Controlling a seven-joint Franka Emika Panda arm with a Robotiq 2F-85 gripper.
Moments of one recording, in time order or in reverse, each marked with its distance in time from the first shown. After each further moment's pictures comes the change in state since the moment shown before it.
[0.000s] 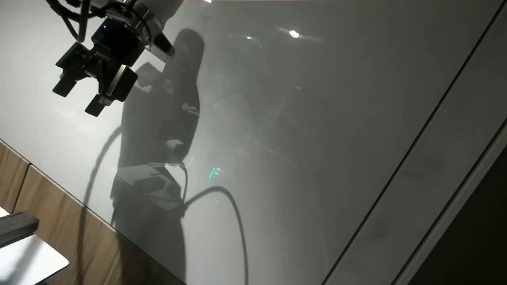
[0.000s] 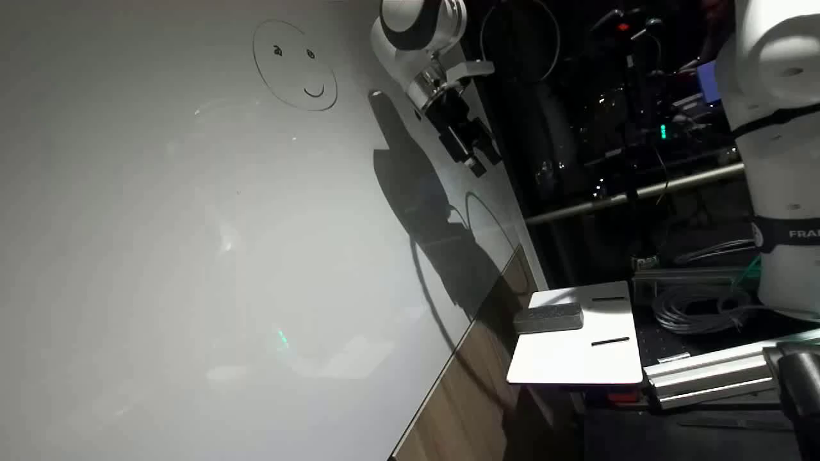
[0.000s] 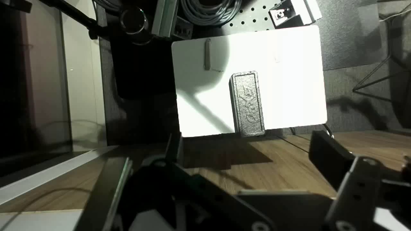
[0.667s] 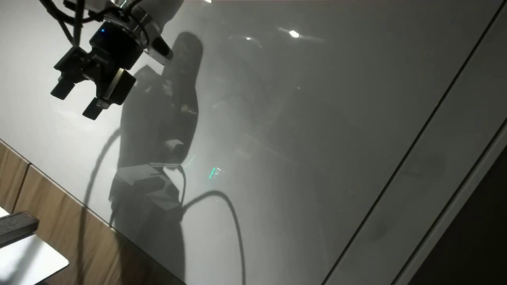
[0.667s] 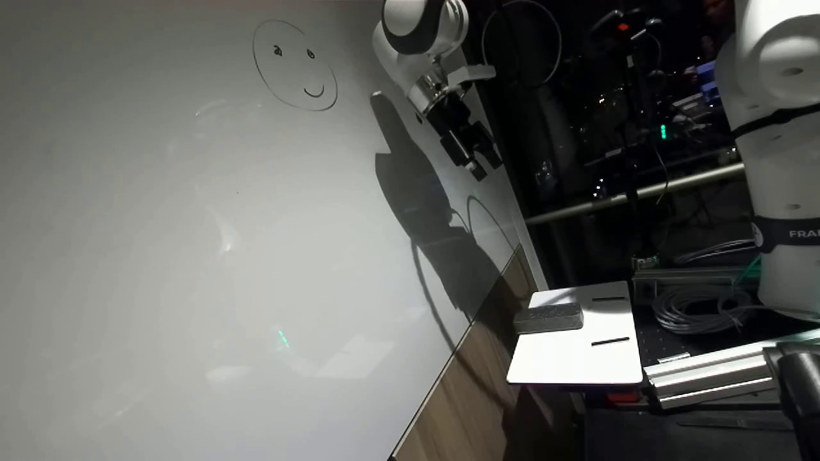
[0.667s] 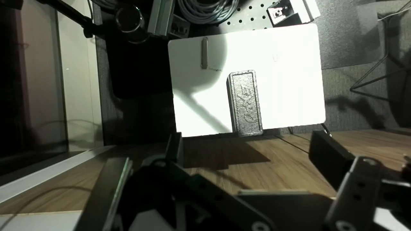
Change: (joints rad) arm 0.000 0.002 -0.001 -0.018 0.010 0.024 -0.002
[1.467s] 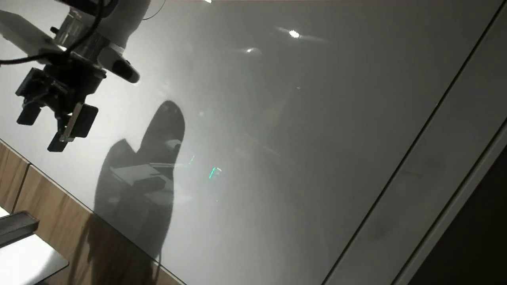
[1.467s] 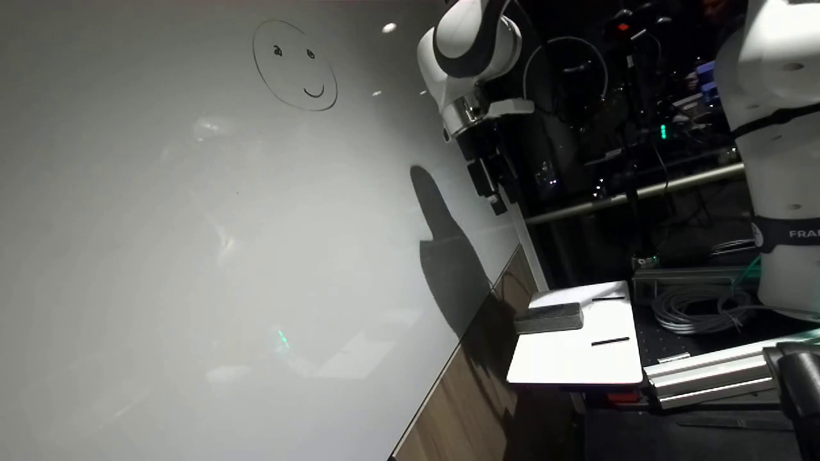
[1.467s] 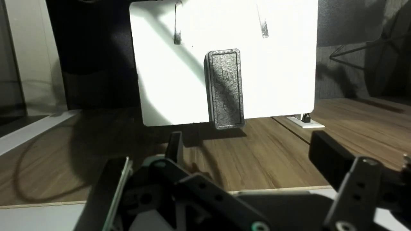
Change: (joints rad) arm 0.018 -0.164 -0.014 -0.375 0.084 0.403 -0.075
